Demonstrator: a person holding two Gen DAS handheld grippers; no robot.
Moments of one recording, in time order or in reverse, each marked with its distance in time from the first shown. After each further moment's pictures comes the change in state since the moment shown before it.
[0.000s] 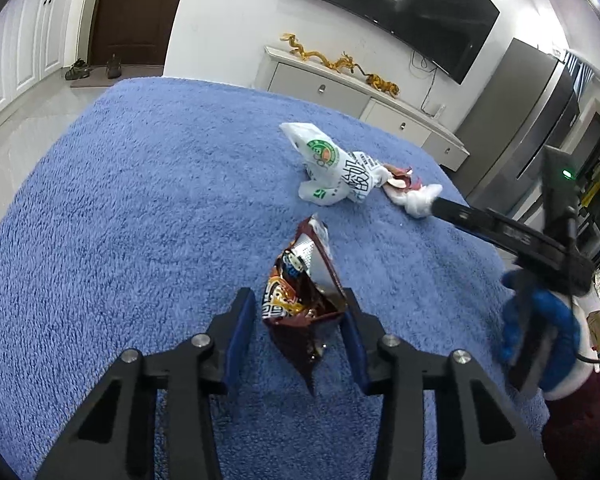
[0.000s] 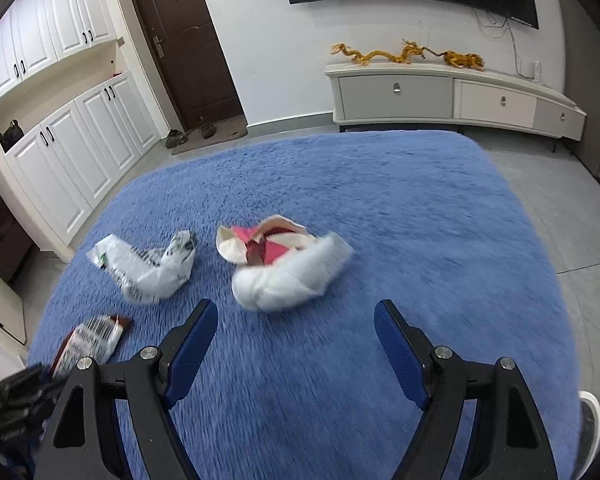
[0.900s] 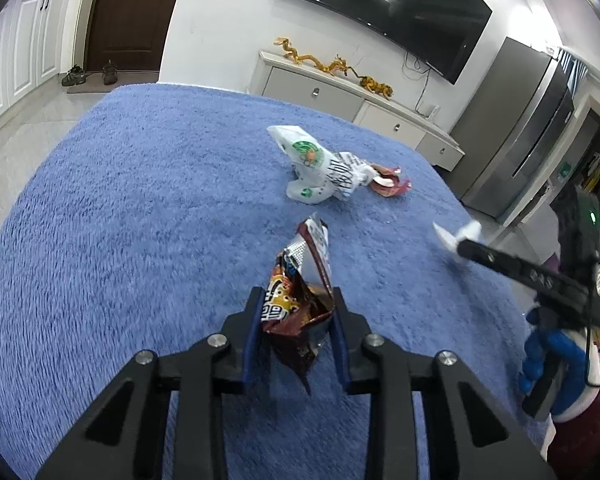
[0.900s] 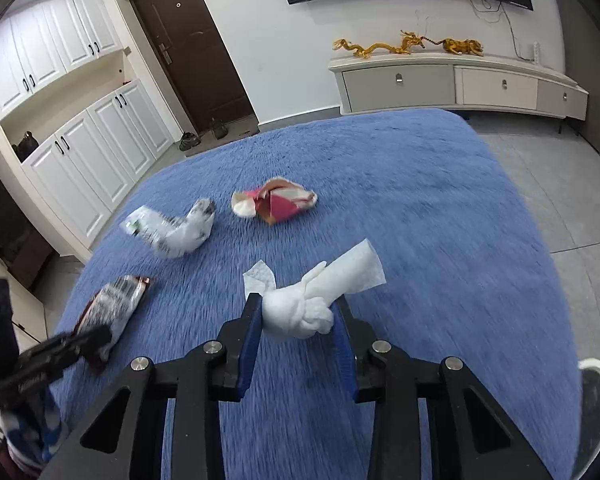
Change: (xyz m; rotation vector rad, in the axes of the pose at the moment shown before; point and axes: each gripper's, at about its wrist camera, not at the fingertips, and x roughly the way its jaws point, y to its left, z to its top) left arm -0.022 -0.009 -0.008 0.012 -0.013 -0.016; right arm -0.055 -0.022 -0.041 0.043 0.001 0.065
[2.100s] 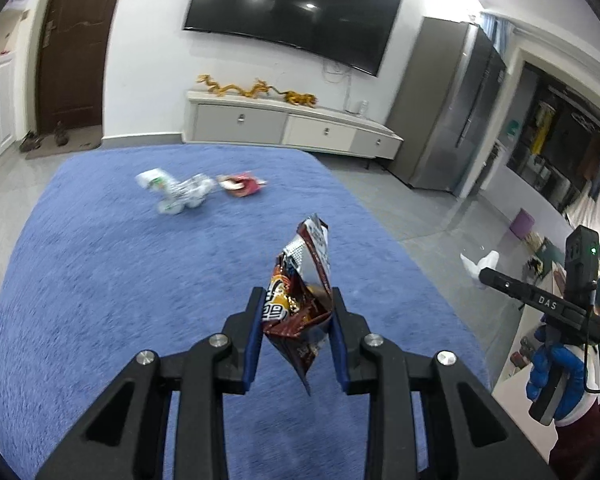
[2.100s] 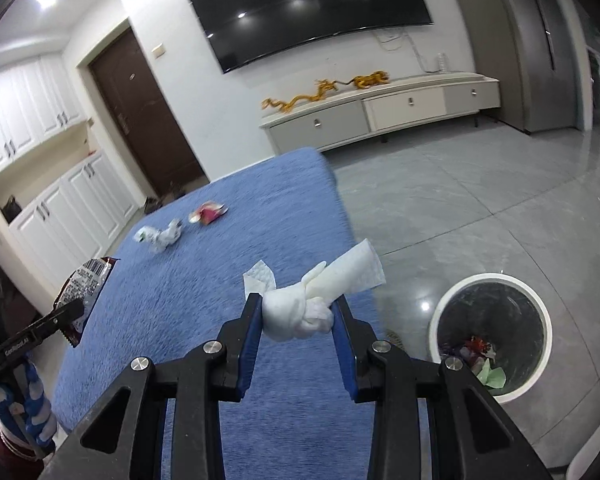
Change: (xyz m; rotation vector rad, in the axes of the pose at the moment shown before) left arm -0.104 -0.146 -0.052 0.243 -0.074 -0.104; right arm -0.208 -0.064 -0.117 0.191 -0.215 -0.131
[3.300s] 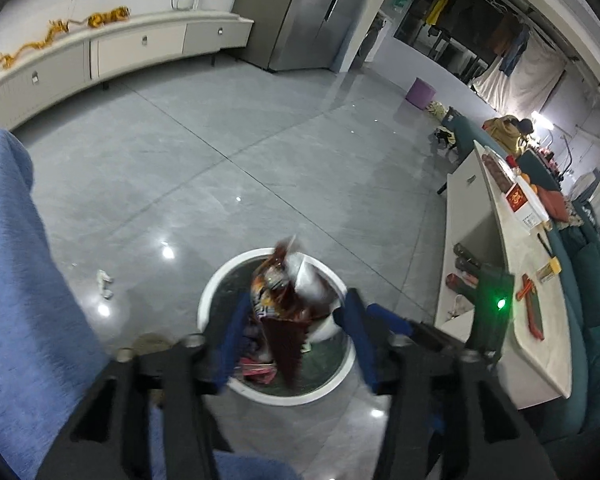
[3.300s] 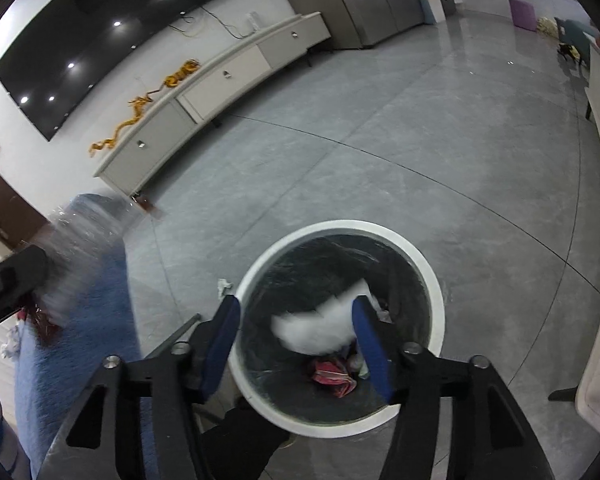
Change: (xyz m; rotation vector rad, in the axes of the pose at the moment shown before) left arm 0.316 -0.317 0.041 0.288 0.422 -0.388; right arm 0.045 -0.254 -0.035 0.471 0.051 -0.335
